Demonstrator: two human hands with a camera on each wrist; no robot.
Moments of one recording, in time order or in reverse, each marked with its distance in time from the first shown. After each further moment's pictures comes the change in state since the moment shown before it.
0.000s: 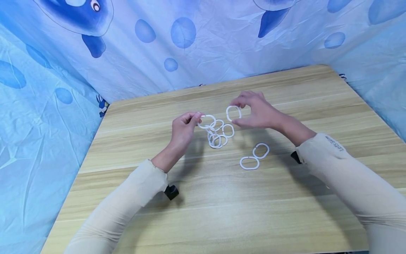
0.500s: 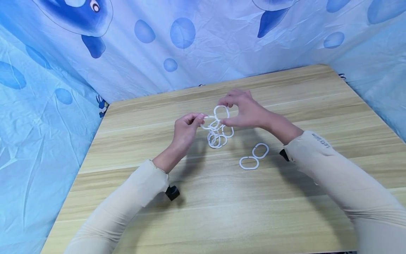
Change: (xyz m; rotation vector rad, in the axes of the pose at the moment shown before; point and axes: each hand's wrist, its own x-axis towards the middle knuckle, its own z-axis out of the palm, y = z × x) left_hand -0.003 0.001 0.006 0.014 -0.047 0.023; right_hand 0.020 -0.019 0.010 0.042 0.018 -0.088
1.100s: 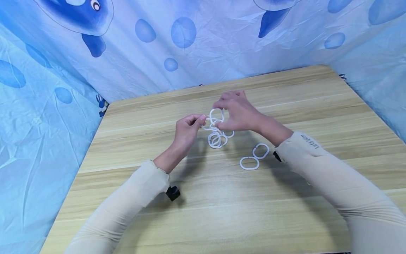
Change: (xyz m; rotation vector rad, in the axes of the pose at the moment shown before) left_hand 0.000 -0.002 0.002 0.015 0.000 -0.030; right_hand 0.011 -0.014 0.014 -0.196 -0.064 0.031
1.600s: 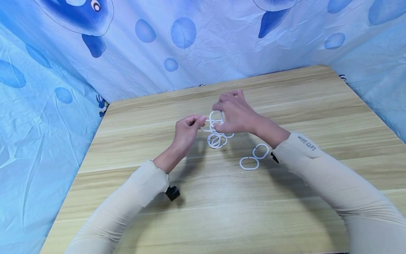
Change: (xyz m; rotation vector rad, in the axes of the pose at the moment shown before) left_hand 0.000 -0.001 -0.002 0.012 -0.015 -0.047; right_hand 0.003 -0.009 0.001 -0.120 -0.044 0.005
